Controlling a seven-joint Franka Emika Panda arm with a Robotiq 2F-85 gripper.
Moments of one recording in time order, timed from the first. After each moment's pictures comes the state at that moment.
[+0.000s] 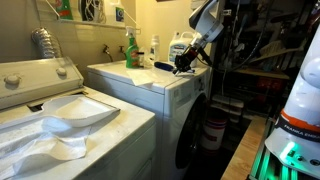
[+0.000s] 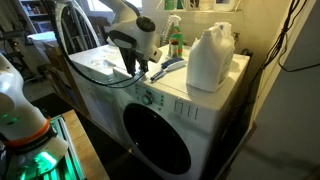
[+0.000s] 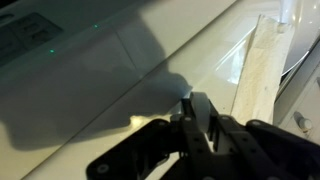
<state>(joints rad) -0.06 -0.02 -0.10 -2.34 0.94 2.27 -0.52</state>
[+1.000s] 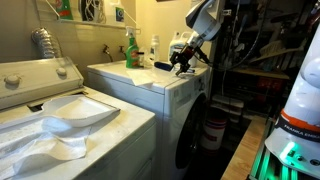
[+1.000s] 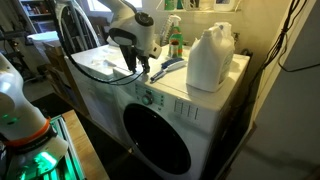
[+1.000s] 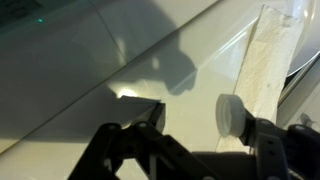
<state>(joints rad) -0.05 -0.02 -0.06 -2.32 0.88 2.32 -0.47</state>
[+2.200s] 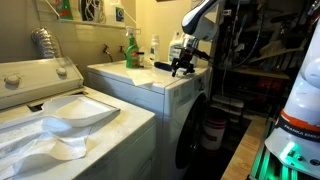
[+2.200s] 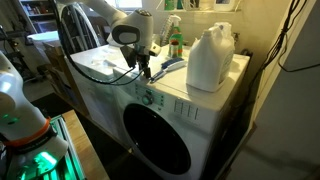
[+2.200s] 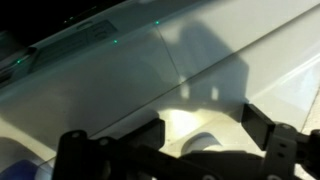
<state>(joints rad) -0.04 0.02 -0.03 -2.29 0.43 2.34 -0.13</state>
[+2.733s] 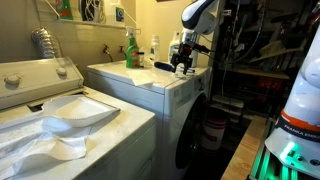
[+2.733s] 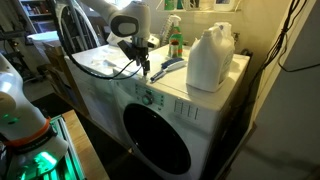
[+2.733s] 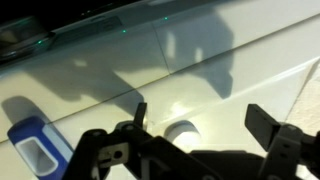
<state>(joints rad) -0.03 -0.03 -0.01 -2.26 0.29 2.26 -0.09</state>
